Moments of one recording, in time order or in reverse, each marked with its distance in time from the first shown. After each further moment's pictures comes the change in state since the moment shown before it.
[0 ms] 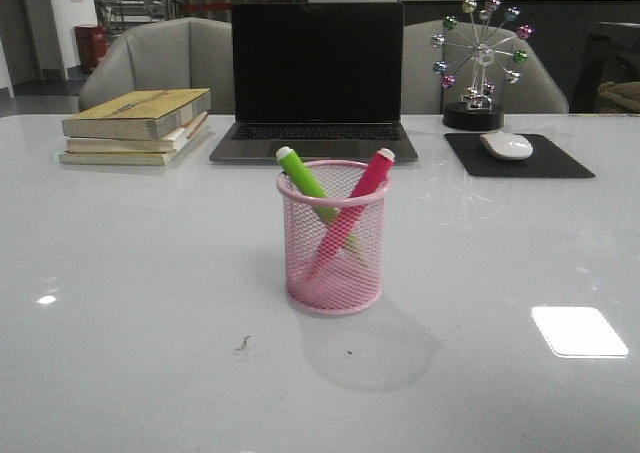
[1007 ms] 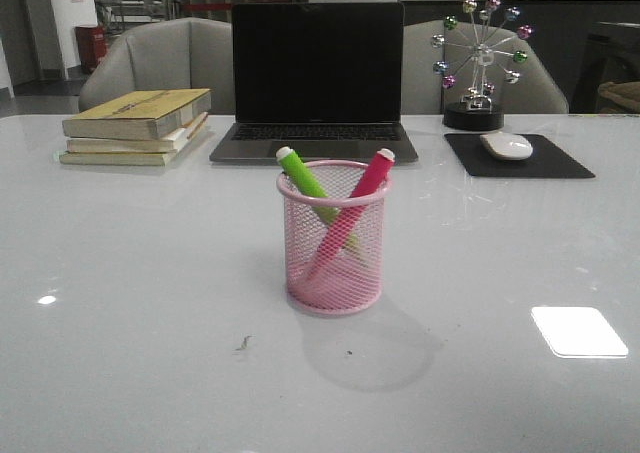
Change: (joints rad) left arm 0.782 -0.613 0.606 0.025 -0.614 0.022; right arm 0.000 0.000 0.000 0.000 0.007 -0.002
